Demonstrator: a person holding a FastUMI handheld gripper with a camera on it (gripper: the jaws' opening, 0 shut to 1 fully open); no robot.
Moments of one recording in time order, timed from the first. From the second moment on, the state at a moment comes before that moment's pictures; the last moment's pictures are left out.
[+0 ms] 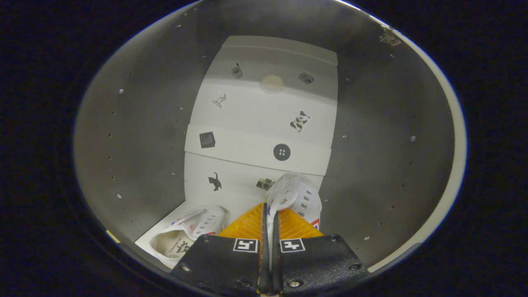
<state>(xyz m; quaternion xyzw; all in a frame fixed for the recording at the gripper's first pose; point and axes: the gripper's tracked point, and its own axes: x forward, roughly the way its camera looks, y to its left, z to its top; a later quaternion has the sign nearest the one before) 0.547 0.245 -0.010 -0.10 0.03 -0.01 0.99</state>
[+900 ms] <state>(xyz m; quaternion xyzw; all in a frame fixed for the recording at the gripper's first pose) 0.526 0.249 -0.059 -0.11 0.08 0.03 0.99</state>
